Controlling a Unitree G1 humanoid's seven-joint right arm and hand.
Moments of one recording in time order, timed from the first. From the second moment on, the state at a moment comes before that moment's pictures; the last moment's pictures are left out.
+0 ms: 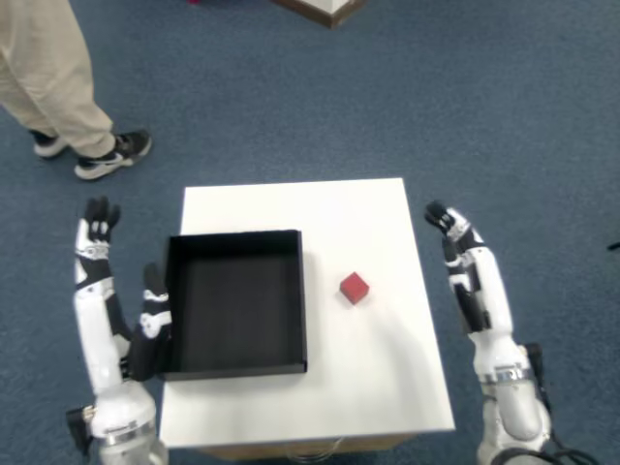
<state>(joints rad) -0.47 -0.17 0.98 1.61 1.41 -1.48 0.42</state>
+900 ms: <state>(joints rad) -0.59 -0.14 1.82 1.96 0.71 -1.25 -0.62</state>
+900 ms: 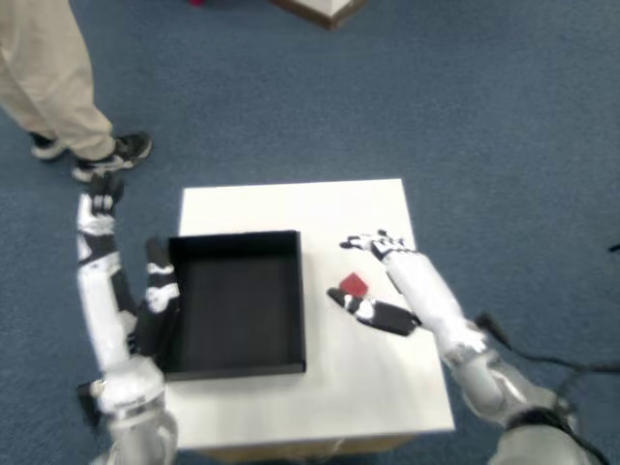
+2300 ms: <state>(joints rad) -0.66 -0.29 2.11 1.46 0.60 -0.45 -1.13</state>
